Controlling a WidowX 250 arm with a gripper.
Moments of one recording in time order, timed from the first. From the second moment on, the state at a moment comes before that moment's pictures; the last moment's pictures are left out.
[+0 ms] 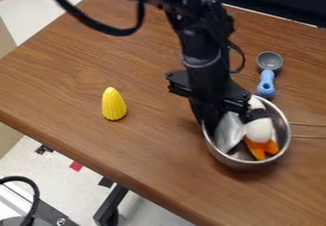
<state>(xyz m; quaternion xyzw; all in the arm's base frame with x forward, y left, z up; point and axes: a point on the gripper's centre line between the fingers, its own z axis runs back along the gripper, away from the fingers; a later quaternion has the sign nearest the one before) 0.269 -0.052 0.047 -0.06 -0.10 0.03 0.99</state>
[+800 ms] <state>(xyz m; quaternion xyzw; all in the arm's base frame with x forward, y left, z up) 0.274 -0.043 0.048 -0.05 -0.06 0.06 0.99</state>
